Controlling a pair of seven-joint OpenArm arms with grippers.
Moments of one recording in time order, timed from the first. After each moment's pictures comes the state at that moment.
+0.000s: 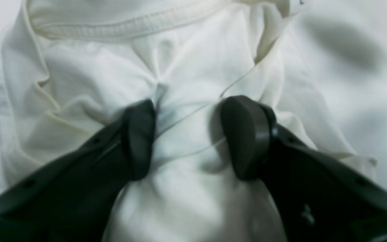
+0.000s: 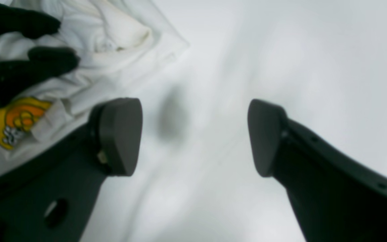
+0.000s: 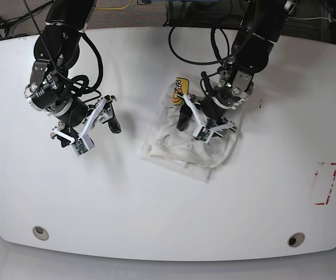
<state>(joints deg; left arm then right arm) -2.0 -9.0 18.9 77.2 -6.0 -12.4 19.2 -0.8 7.2 17.0 108.7 24.3 40.9 -63.1</state>
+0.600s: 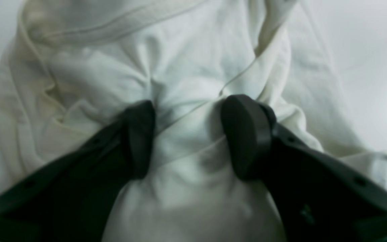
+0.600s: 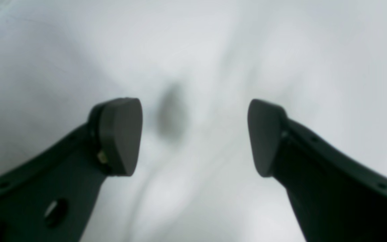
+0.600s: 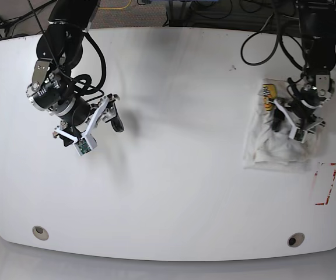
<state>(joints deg) 2.9 -26.5 -6.9 73.9 -8.1 -26.7 19.6 -0.6 5.5 17.0 110.0 24.3 40.9 -66.1</state>
